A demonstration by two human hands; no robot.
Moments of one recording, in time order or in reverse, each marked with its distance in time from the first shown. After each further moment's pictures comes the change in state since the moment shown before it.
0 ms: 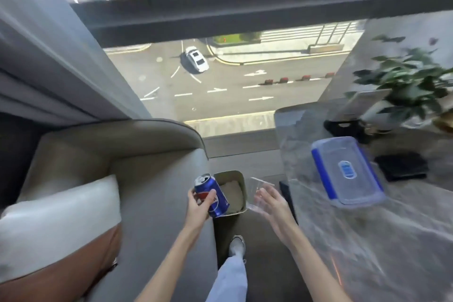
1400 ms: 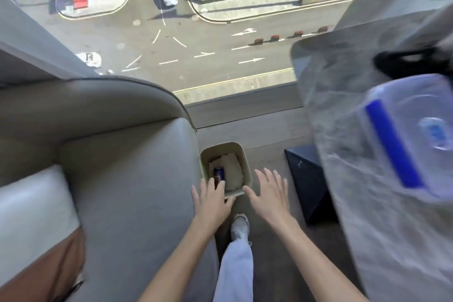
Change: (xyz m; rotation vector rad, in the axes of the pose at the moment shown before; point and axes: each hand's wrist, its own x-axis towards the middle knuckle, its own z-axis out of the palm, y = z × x) left_hand 0.145 -0.127 0.043 1.526 -0.185 0.123; right_hand 0.155 0.116 -0.016 -1.342 0.217 -0.189
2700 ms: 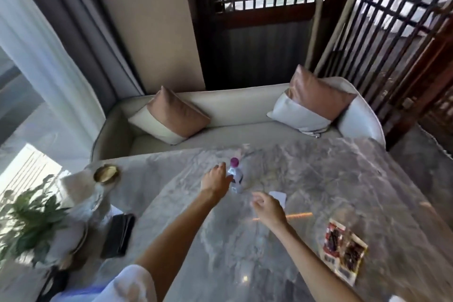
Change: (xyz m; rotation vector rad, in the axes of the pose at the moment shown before) left_hand -0.395 0.704 0.041 0.605 -0.072 1.332; right_hand -0.423 0.449 -0.305 1.025 0.956 0.835
